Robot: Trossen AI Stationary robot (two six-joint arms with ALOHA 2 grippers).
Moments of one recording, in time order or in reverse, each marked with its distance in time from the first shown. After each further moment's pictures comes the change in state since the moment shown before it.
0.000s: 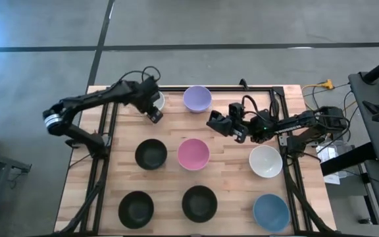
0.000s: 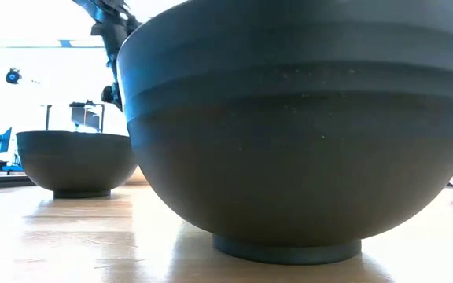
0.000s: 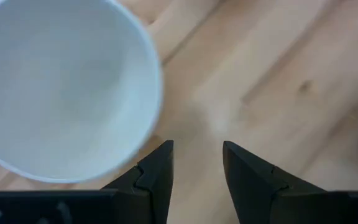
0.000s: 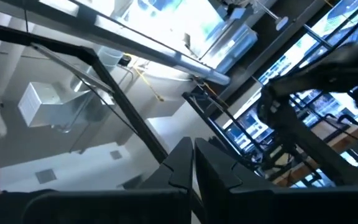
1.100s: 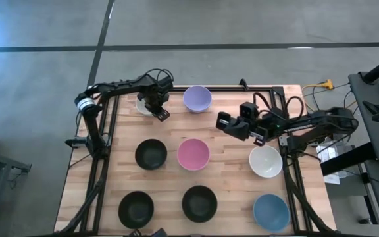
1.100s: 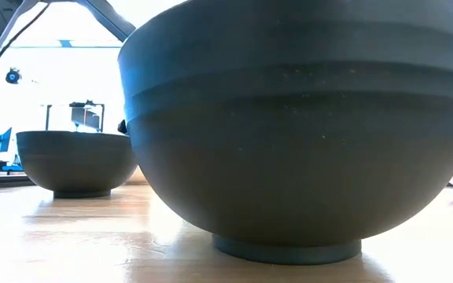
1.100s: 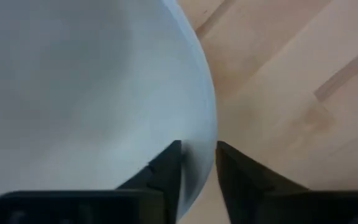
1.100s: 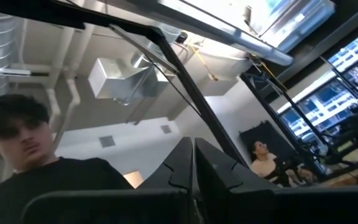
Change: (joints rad) left arm 0.075 0.402 0.193 -0.132 0.033 0.111; right arm 0.006 -0.137 -0.004 0.009 -0.230 0.054
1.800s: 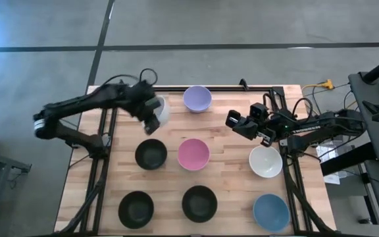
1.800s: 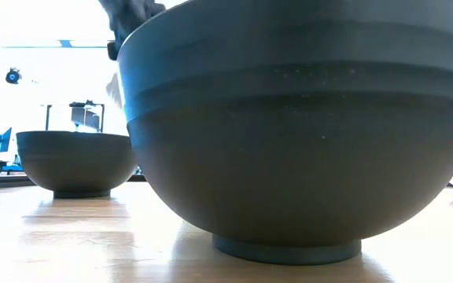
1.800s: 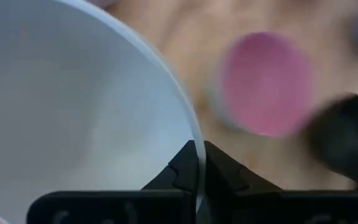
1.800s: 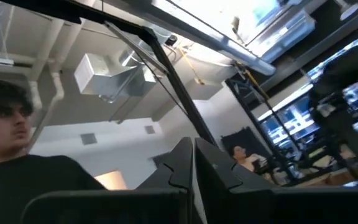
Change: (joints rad) left arm -0.352 -0.570 -0.010 0.021 0.164 -0.168; right arm -0.039 -0.137 -0.175 -0.002 0.014 -0.086
